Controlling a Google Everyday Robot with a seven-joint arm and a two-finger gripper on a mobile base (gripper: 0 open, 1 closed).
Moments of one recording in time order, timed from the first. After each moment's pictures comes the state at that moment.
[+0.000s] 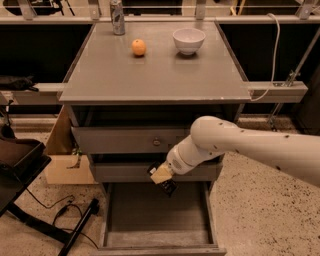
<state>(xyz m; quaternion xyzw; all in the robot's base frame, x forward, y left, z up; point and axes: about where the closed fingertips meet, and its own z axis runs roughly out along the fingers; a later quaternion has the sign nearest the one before) 0.529 -0.007 0.611 -0.42 0.86 0.23 0.18</state>
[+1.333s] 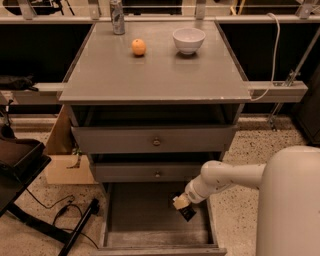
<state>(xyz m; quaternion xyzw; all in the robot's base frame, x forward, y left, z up) 0.543 -0.096 0.365 -0.35 0.91 0.20 0.12</state>
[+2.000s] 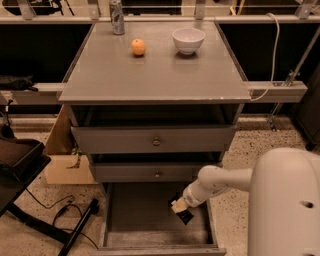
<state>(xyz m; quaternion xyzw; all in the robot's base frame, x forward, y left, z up) 0.543 -0.086 0.332 -0.36 0.90 0.20 0.11</state>
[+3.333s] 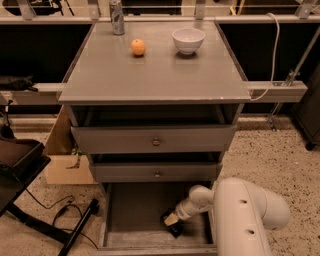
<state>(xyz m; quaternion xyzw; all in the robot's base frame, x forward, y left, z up) 0.561 -0.064 0.120 -0.34 0.90 0.25 0.08</state>
